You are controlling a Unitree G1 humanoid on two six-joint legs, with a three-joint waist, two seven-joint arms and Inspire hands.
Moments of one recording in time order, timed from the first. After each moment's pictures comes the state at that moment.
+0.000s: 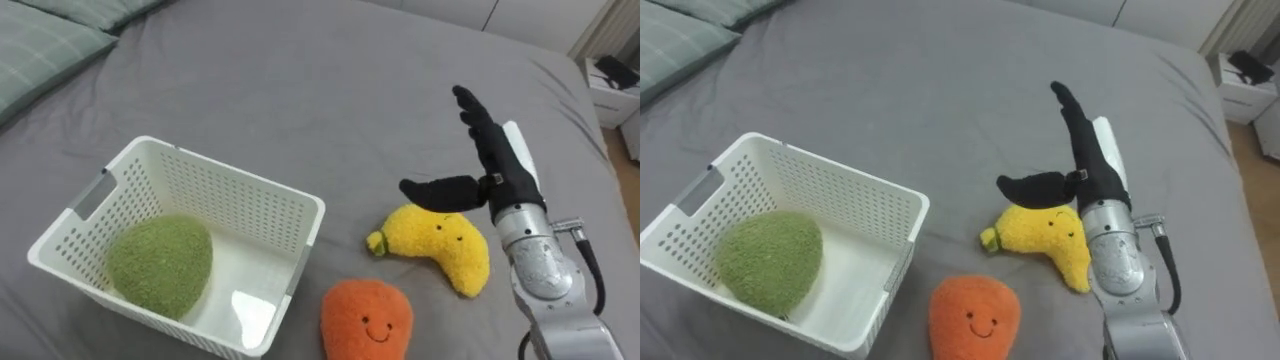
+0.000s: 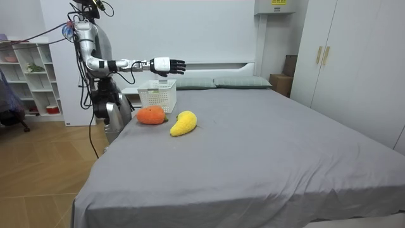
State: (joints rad) left arm 0.26 0.18 0.19 0.94 0.19 0.10 0.30; right arm -0.03 -0.32 0.04 -0.01 -0.17 0.10 -0.11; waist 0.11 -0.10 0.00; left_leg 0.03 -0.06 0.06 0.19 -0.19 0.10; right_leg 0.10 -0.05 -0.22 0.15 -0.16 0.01
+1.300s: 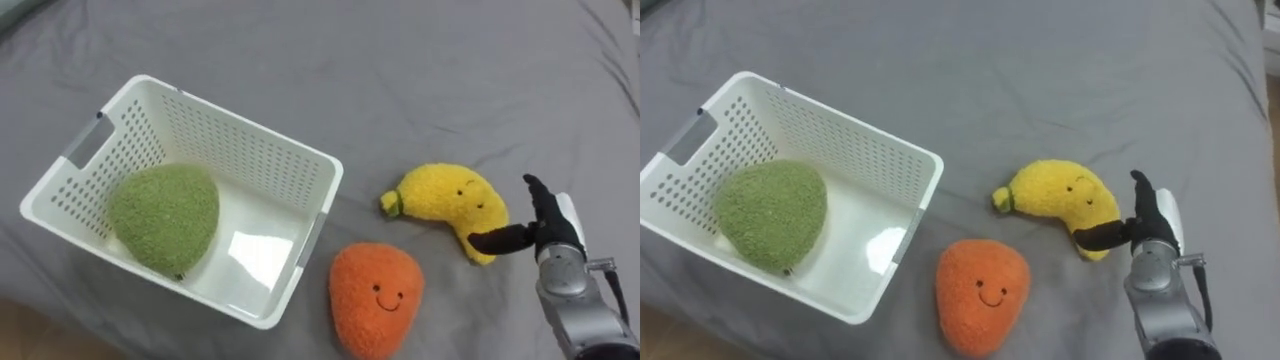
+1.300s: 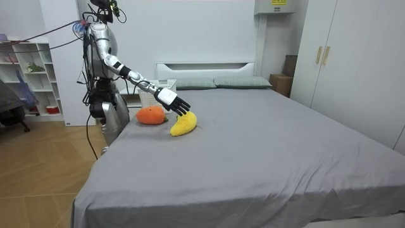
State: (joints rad) left arm 0.17 0.28 0.13 0.96 0.14 0.11 0.28; right arm -0.30 -0.41 0.03 0.79 -0.11 0.10 -0.22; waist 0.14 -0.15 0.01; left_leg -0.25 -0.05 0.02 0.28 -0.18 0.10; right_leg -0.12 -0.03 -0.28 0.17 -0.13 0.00
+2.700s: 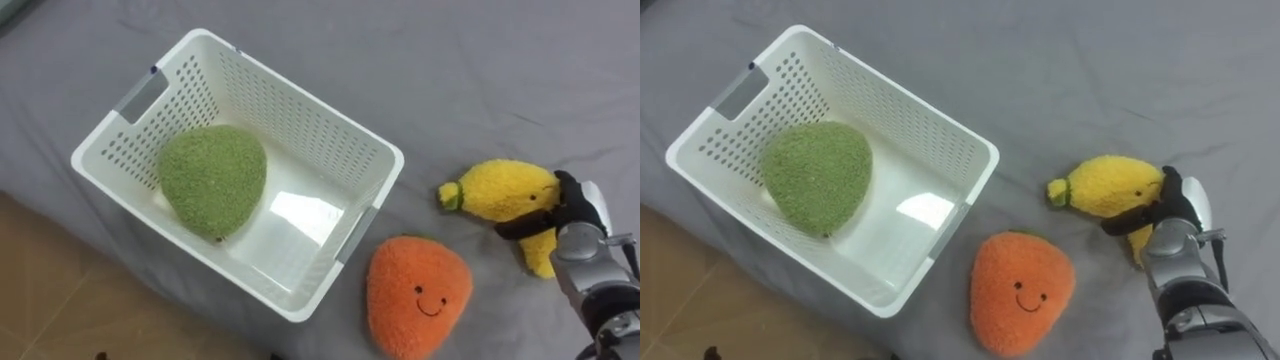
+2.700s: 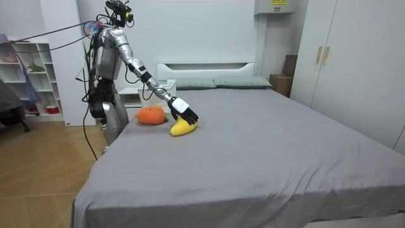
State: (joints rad) left arm 0.03 0.27 -0.02 1.06 0.07 0.04 0.26; right arm -0.58 -0.49 0.18 1.21 -0.01 0.04 -0.29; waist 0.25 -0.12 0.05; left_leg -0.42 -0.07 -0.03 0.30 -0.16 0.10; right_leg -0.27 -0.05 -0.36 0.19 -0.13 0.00
